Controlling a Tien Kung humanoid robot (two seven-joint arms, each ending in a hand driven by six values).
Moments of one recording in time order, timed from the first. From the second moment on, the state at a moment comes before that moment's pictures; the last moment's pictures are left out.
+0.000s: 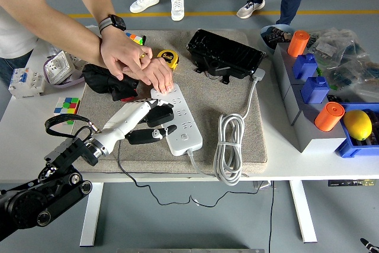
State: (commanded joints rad) left arm -0.42 0.31 -0.67 -1.13 1.69 0.35 -0.26; right arm -0.04 -0.30 0.94 0.43 -0.60 -0.12 0.20
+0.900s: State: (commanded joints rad) left arm -0.35 0.44 -0.73 -1.59 1.67 0.06 0.13; right arm -0.04 -0.31 0.94 0.43 -0.60 -0.12 0.19
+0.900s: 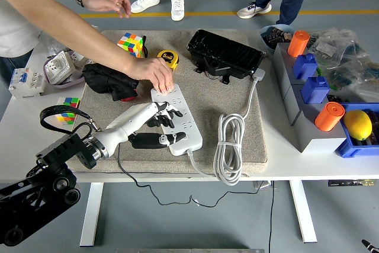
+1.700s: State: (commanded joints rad) left arm -0.50 0.42 -0.60 -1.61 1.61 -0.18 0.45; right arm -0.04 -0.32 0.91 0.43 -0.60 -0.12 0.19
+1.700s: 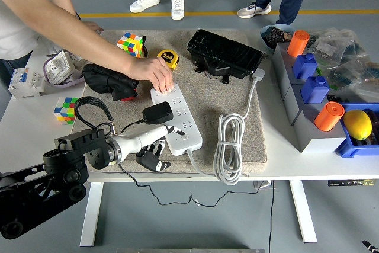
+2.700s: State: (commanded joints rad) left arm -0.56 0.37 -0.56 -1.52 1.61 -0.22 0.48; right arm -0.04 -0.32 0.92 0.43 -0.59 -0.12 0.20
